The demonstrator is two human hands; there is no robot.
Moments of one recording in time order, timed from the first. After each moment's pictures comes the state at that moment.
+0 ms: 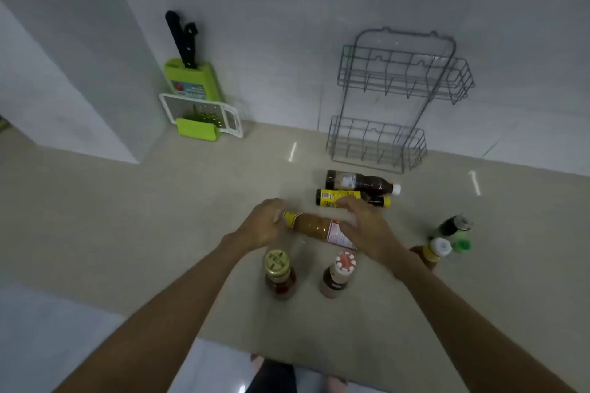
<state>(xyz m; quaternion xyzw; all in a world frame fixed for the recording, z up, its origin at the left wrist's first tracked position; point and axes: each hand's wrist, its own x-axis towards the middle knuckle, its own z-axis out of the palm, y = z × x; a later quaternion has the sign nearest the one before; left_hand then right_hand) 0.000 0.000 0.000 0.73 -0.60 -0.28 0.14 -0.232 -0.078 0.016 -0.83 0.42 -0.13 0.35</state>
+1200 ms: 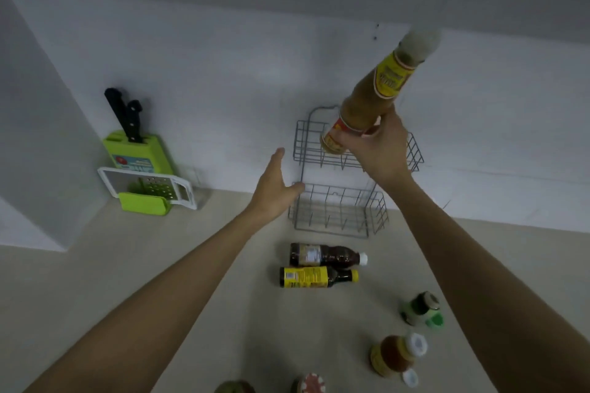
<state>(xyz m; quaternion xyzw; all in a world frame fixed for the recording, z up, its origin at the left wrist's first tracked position) -0.026 -0.193 0.116 0.66 -0.54 -0.31 0.42 -0.201 -0.260 0.201 -0.70 0.45 -0.50 0.25</state>
